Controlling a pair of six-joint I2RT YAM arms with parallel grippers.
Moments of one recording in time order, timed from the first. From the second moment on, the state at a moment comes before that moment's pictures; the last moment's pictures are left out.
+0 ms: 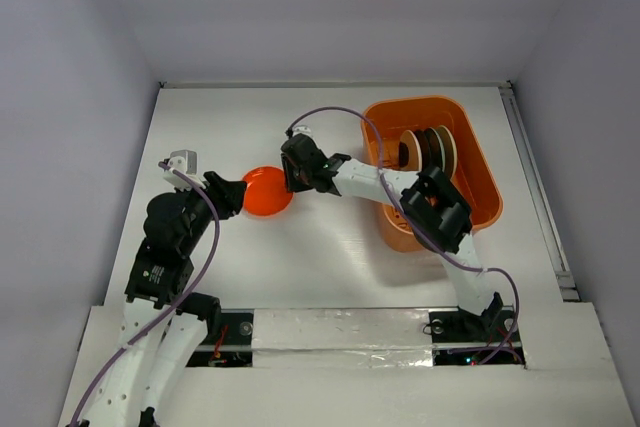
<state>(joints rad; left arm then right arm) -0.23 0.50 0.65 -0.36 0.08 -0.47 0.87 2.19 1.68 -0.25 0.19 0.53</state>
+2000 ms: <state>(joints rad) -0.20 0.54 0.65 -0.36 0.12 -0.47 0.52 1.52 1.25 -0.46 0.67 0.24</state>
